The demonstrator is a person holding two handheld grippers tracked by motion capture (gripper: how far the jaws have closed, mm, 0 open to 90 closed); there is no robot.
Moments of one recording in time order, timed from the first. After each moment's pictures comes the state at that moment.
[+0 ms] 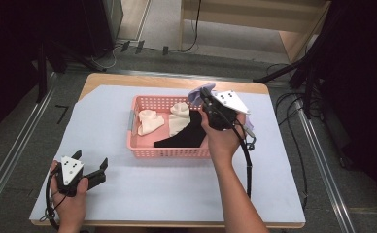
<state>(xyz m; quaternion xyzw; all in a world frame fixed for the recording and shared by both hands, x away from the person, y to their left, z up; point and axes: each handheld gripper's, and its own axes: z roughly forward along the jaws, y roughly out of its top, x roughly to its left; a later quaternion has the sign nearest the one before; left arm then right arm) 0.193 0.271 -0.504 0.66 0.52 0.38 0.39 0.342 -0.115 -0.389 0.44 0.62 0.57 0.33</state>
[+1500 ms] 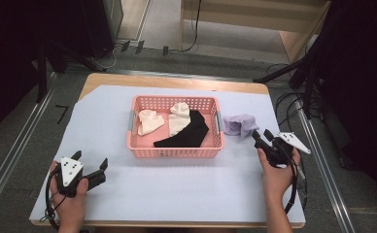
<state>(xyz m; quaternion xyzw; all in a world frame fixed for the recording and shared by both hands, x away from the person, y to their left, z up) 0.192 0.270 -0.505 0.66 0.52 0.38 0.39 0.299 -0.289 -0.497 0.58 0.58 0.49 0.29</state>
